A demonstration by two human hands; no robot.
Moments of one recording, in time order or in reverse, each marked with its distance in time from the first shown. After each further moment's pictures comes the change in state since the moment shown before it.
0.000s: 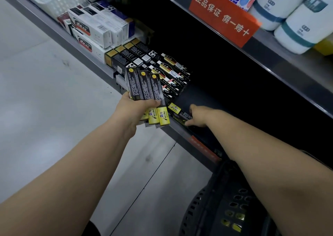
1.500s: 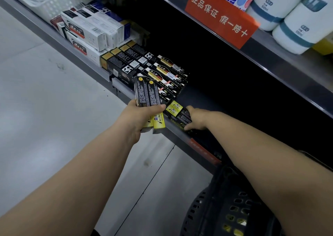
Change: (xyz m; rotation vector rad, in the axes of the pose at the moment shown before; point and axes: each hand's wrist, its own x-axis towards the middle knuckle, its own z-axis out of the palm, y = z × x) left_hand -0.001 -0.004 0.010 0.024 -0.097 -0.058; right_hand 0.012 0.005 0.004 0.033 -0.049 -0.028
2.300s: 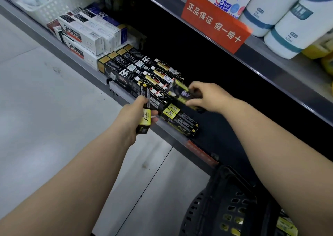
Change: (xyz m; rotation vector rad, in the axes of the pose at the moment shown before) left_hand 0.007 0.007 -0.003 -0.134 -0.003 -0.101; right_hand -0.044 0.017 -0.057 0.212 0.474 -0.266
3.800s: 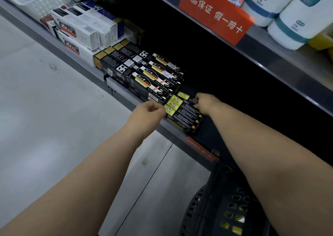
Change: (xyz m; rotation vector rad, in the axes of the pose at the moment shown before) left_hand -0.008 -0.015 0.017 0.569 -0.056 0.291; right_hand 0.036 0.037 0.059 -0.174 -0.129 0.418
